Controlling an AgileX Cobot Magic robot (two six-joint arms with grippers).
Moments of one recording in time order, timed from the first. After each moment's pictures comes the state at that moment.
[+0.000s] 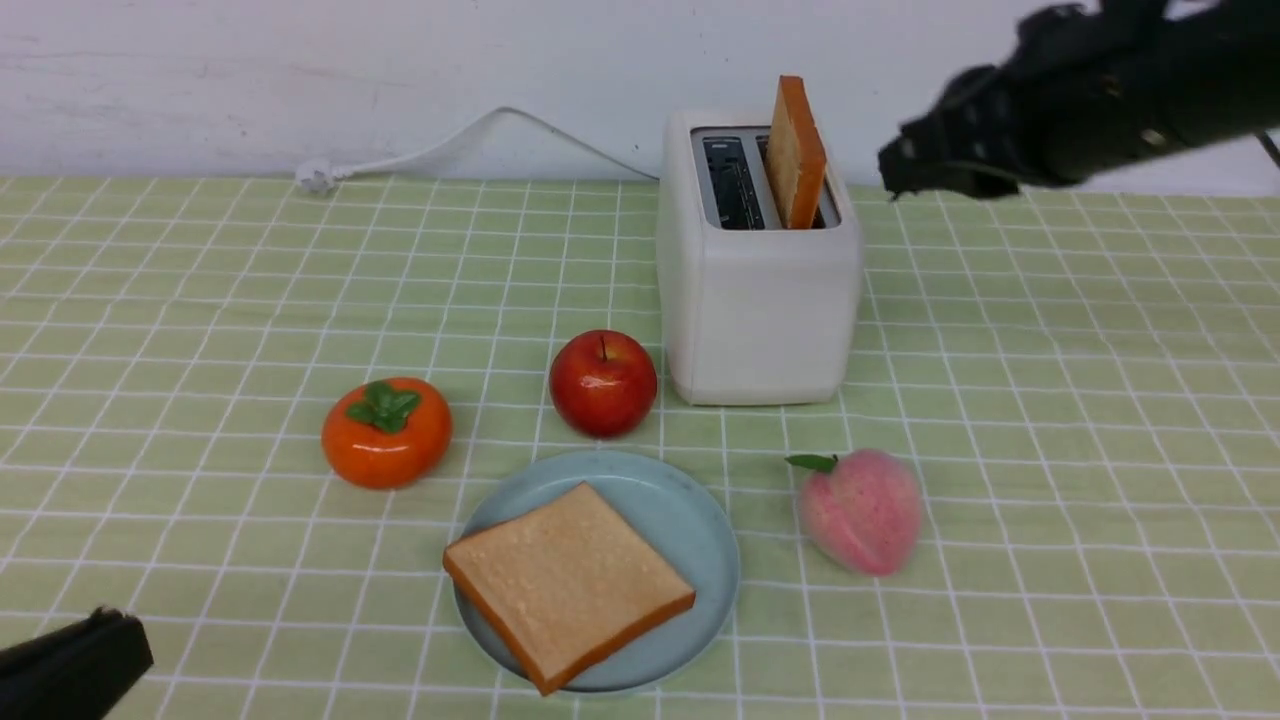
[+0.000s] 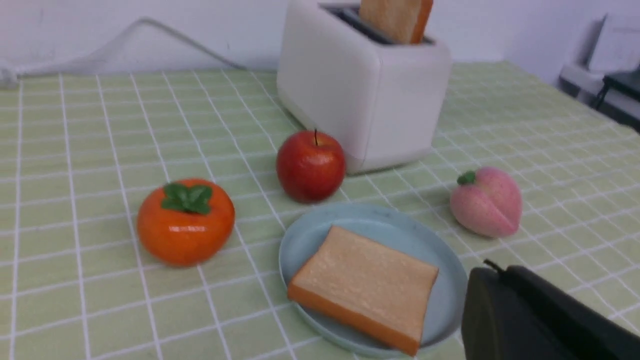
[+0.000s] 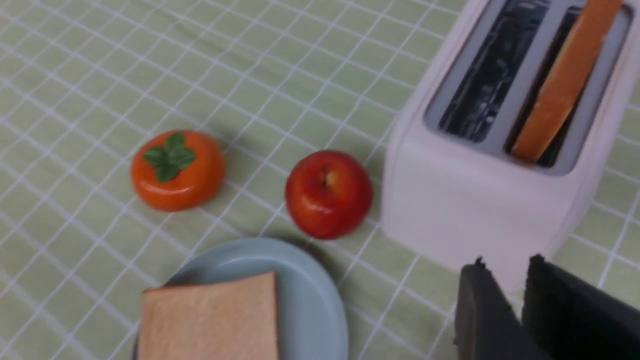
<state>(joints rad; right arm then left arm) 0.30 1.55 -1.54 0.41 0.73 -0.27 -0.40 0.21 -0.32 -0.29 0.32 0.11</state>
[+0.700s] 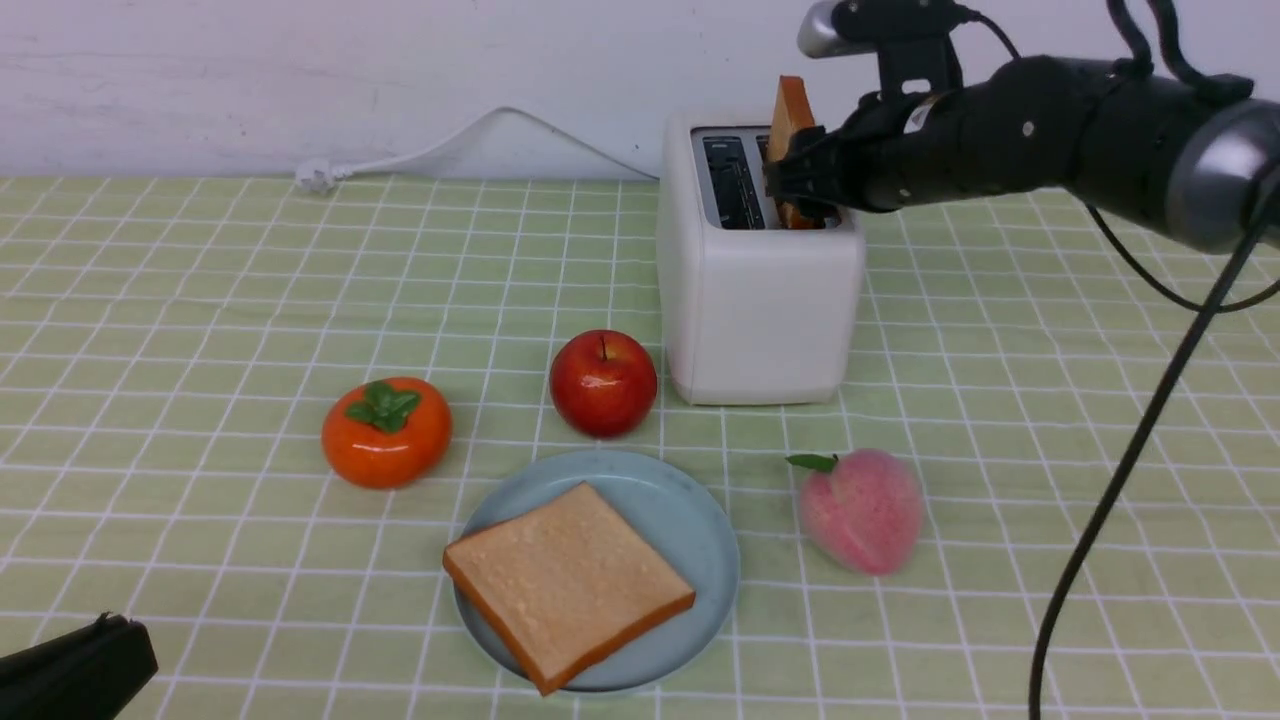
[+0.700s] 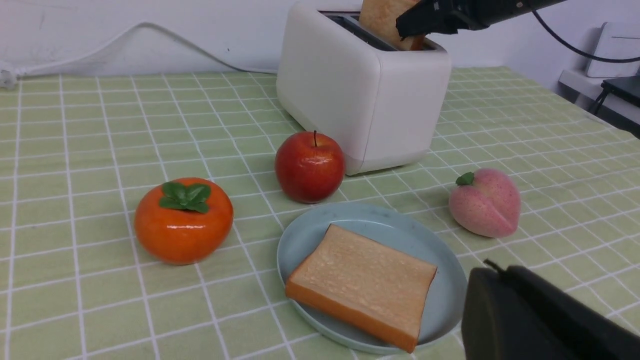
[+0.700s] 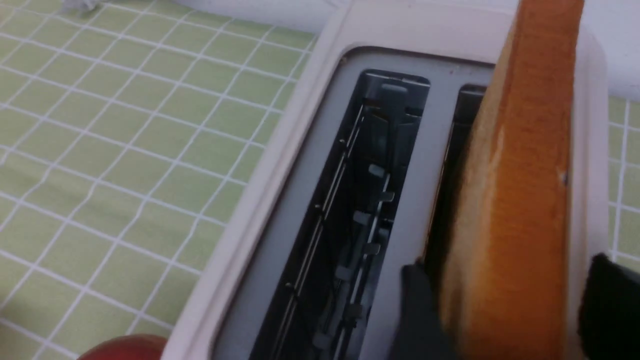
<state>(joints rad) 0.30 2.01 -1.73 0.23 0.31 -0.11 -0.40 0.21 -0.31 -0.30 0.33 0.11</state>
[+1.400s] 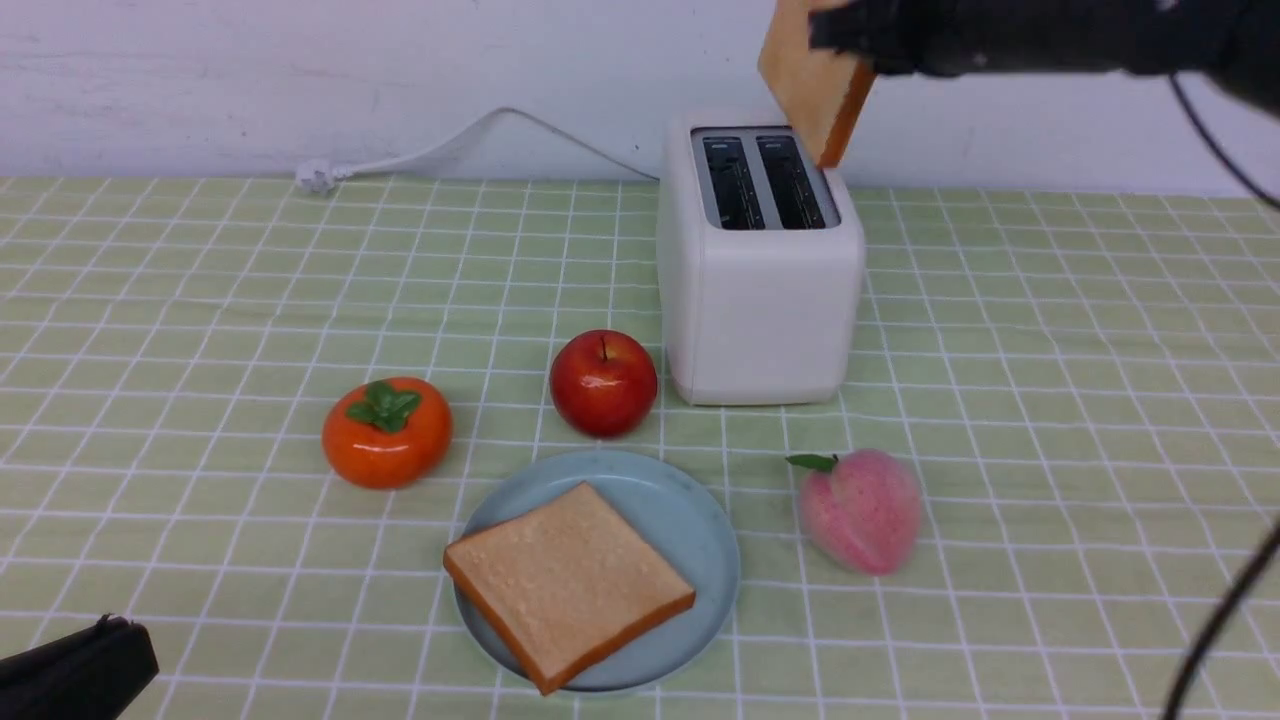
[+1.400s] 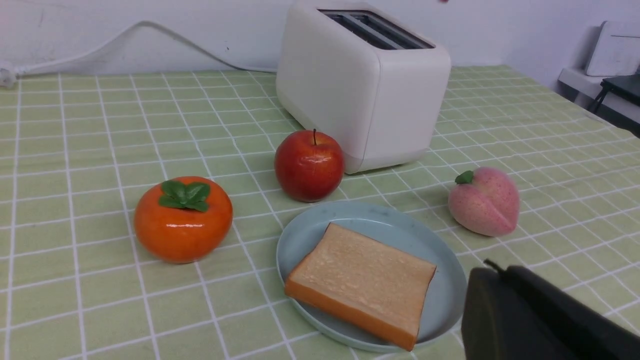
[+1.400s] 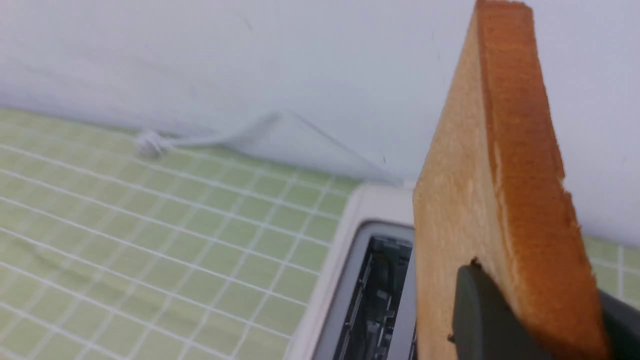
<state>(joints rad) 0.30 1.73 -1.73 0.24 0.41 -0.10 -0.40 0.21 -0.31 -0.30 0.34 0.11</state>
